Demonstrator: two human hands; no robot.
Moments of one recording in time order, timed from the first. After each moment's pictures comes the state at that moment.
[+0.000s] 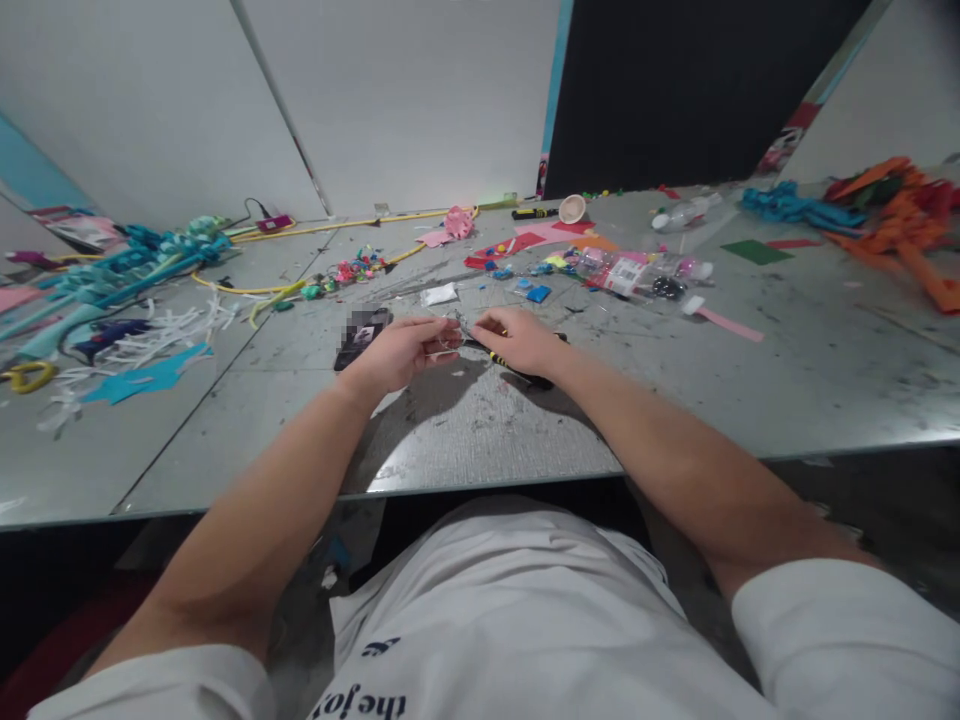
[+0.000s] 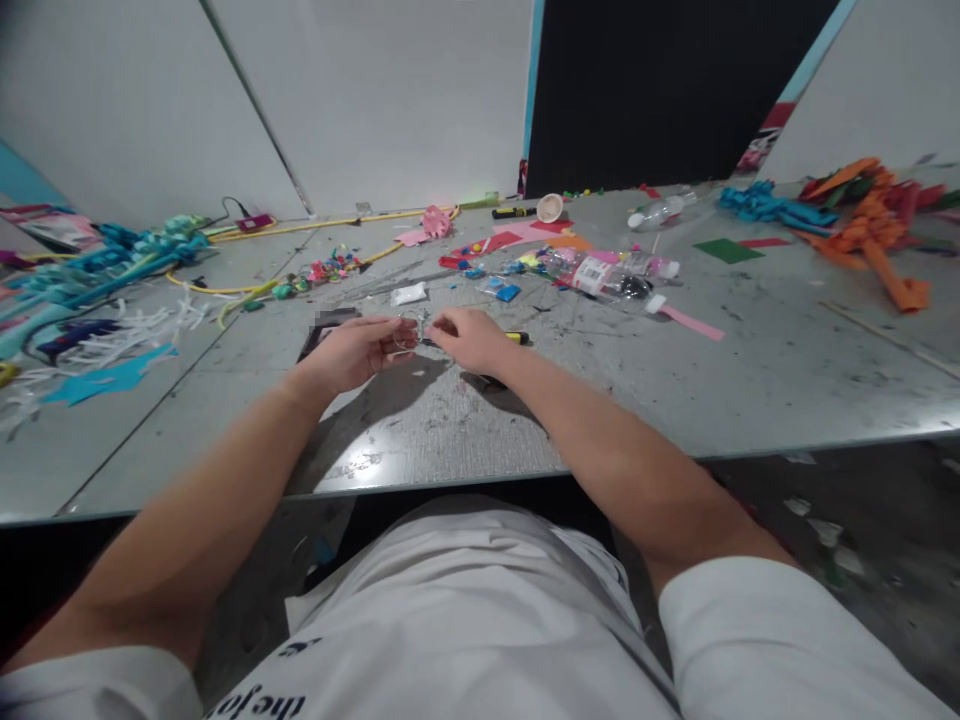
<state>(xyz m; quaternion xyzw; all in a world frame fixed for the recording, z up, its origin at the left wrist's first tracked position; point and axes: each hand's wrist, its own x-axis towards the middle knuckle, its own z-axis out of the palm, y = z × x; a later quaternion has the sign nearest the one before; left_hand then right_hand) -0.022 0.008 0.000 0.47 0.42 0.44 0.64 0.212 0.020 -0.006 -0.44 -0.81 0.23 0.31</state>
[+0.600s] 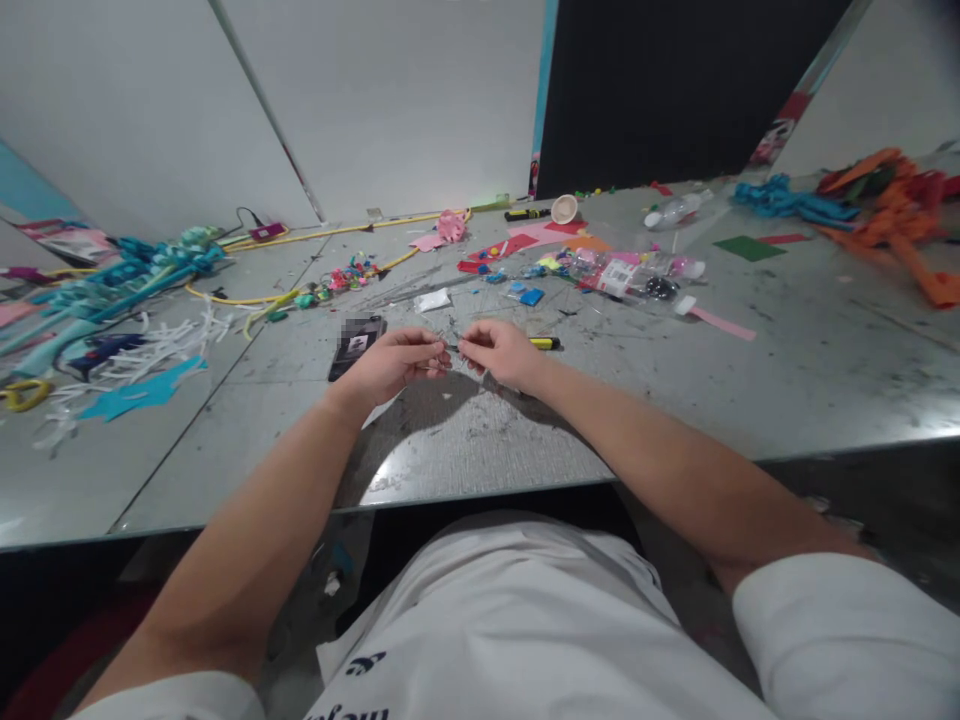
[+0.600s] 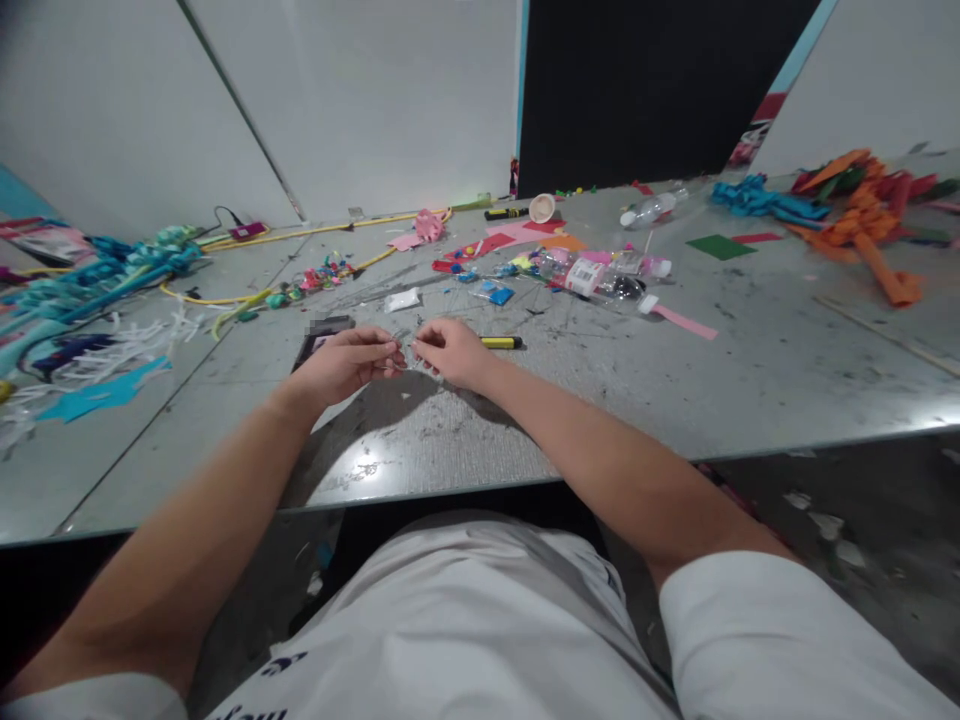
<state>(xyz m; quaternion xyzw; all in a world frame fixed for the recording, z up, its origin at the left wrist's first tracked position) -0.030 -0.002 0.003 0.51 0.41 0.41 0.64 0.190 0.004 -0.010 -0.41 -0.66 0.48 0.40</state>
